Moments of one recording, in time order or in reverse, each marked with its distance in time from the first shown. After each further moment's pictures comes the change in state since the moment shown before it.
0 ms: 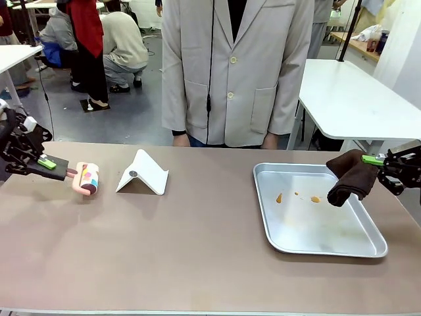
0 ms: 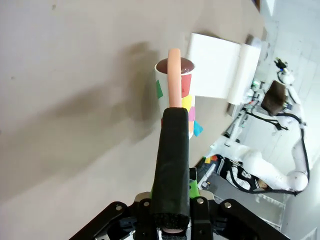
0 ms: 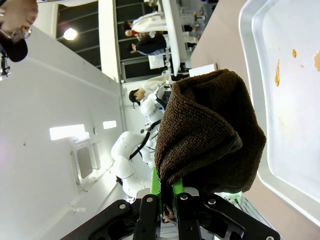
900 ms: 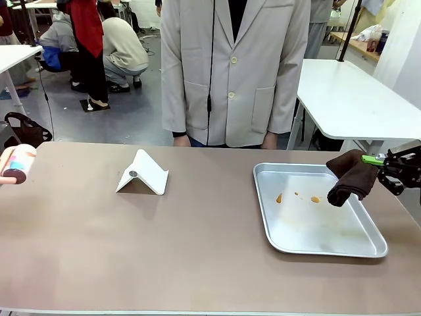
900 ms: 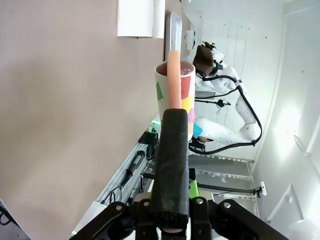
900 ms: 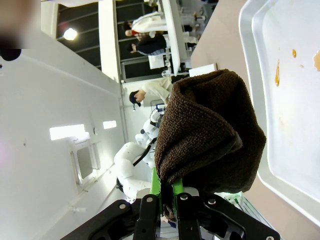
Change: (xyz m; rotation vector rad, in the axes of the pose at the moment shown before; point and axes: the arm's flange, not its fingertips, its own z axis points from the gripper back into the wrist) left arm -0.142 0.057 0.093 -0.352 -0.046 -0.129; right arm 0.000 0.000 0.000 0.000 0.000 0.000
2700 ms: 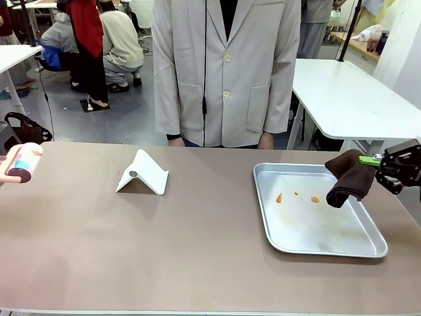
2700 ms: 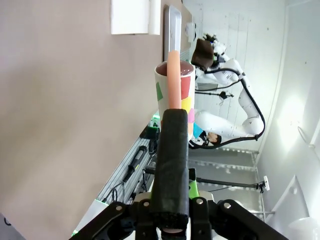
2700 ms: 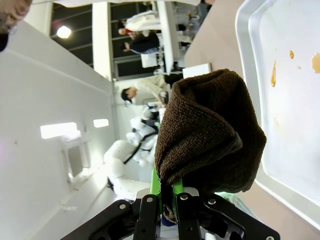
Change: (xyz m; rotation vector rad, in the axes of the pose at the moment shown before) left arm 0.017 -0.018 -0.015 0.018 0.061 -0.040; right arm 0.000 0.008 -0.007 -0.059 0.013 0.037
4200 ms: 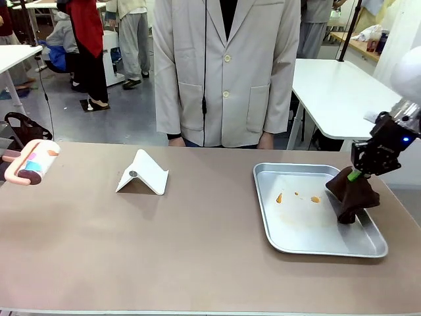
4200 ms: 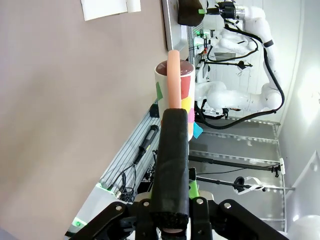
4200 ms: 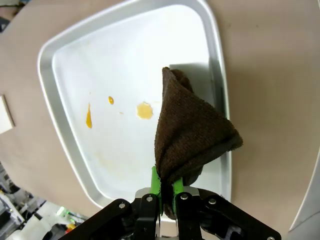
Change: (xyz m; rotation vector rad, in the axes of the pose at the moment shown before) left arm 0.019 -0.056 -0.042 0.099 0.150 -0.077; right arm 0.103 0.051 -0.078 -1.168 0.080 0.061
